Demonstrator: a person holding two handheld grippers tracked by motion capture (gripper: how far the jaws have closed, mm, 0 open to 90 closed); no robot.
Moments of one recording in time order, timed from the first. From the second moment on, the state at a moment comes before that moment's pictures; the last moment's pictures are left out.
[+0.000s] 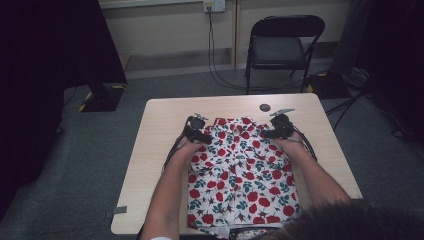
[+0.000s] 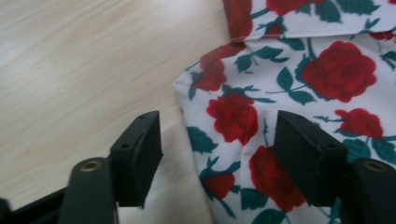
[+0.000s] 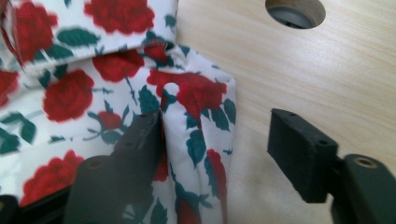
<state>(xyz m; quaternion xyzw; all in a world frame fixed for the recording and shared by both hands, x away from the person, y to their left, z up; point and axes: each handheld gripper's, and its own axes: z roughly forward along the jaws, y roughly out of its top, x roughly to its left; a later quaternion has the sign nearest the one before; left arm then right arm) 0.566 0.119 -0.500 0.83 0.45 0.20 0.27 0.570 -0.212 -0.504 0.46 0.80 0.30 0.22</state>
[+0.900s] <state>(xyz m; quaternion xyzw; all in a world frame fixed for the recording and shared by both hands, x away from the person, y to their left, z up) 0.564 0.112 -0.503 0.82 0.44 0.17 0.32 0.575 -0.204 -0.501 0.47 0.81 0.32 0.17</state>
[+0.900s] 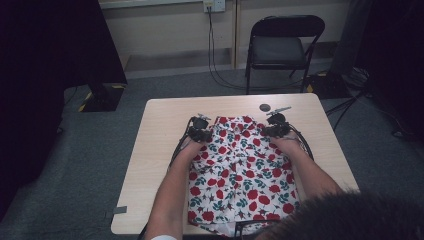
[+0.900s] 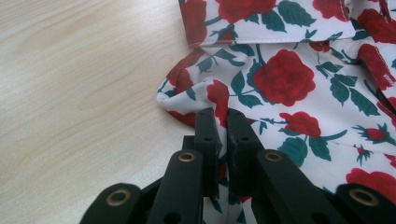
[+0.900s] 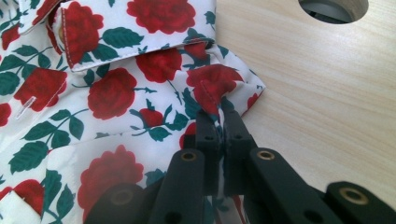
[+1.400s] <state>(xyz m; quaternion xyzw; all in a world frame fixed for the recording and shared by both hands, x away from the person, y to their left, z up) 0.560 0.111 -0.481 0.81 0.44 0.19 0.33 0.569 -0.204 -0.480 0.46 0.80 0.34 0.17</state>
